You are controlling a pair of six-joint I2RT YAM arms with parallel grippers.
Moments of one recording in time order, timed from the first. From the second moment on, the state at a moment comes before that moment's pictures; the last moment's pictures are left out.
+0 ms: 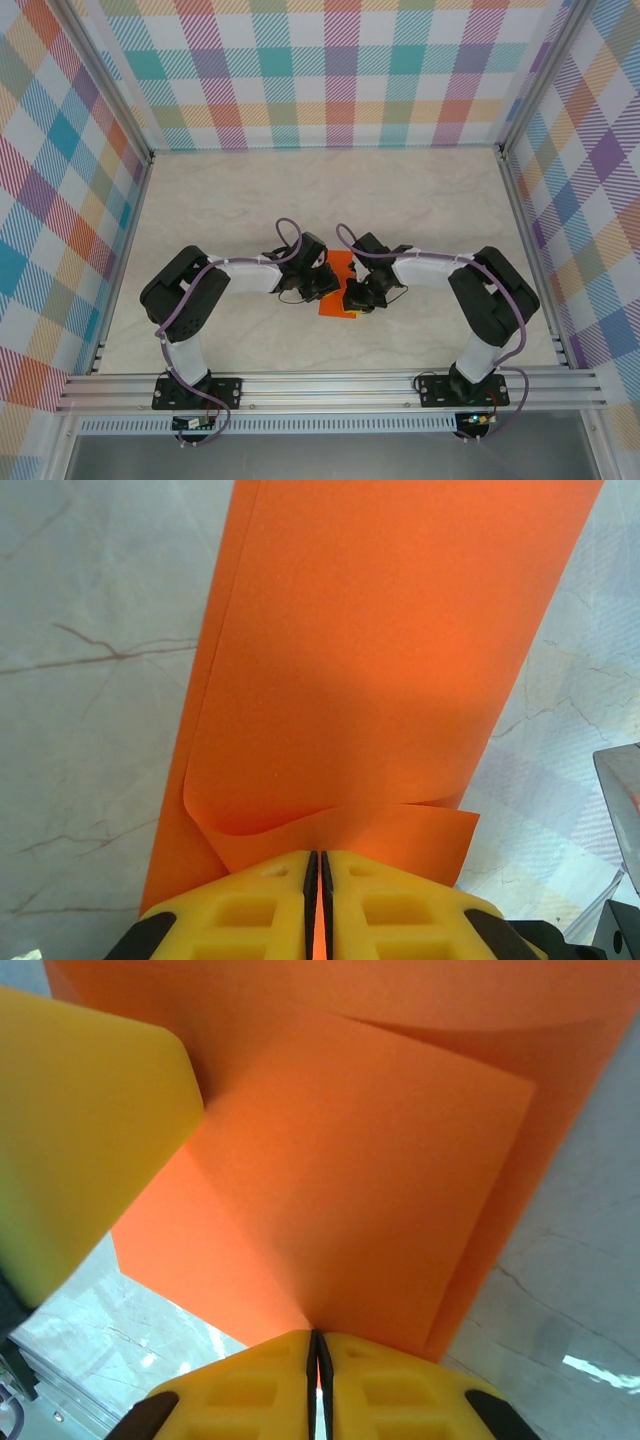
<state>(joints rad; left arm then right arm) -0.75 1.81 0.91 -0.08 0.33 -1.10 0.68 1.71 0.87 -0.50 -0.47 0.65</state>
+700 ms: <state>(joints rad) -0.75 1.81 0.91 -0.09 0.33 -1.10 0.64 1.59 0.69 -0.35 -0.55 0.71</state>
